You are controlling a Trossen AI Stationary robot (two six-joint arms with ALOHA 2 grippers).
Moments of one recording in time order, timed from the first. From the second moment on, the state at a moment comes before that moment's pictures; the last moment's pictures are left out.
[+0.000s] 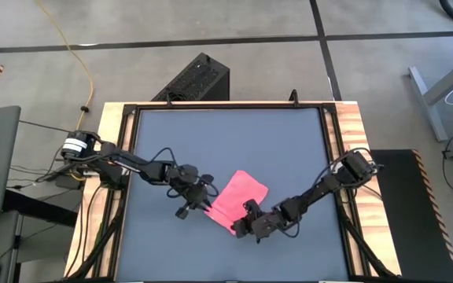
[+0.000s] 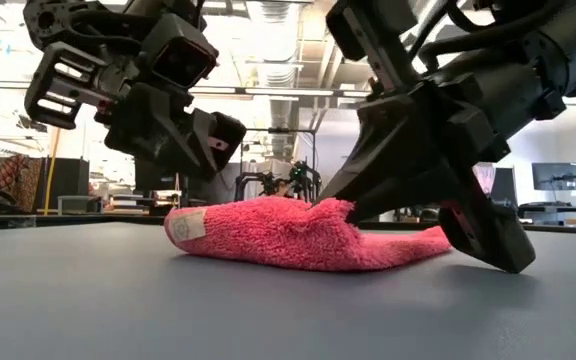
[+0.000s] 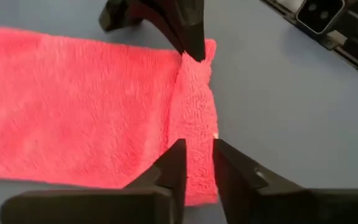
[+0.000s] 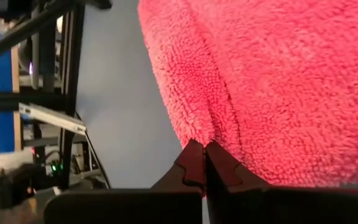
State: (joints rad) left arm -0.10 1.58 0.62 0.36 0.40 0.21; right arm 0.53 1.96 0.92 0.40 0.32 1.62
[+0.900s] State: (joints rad) left arm -0.15 1.72 0.63 0.41 0.29 0.10; right arm 0.52 1.96 0.91 0.37 0.31 1.68
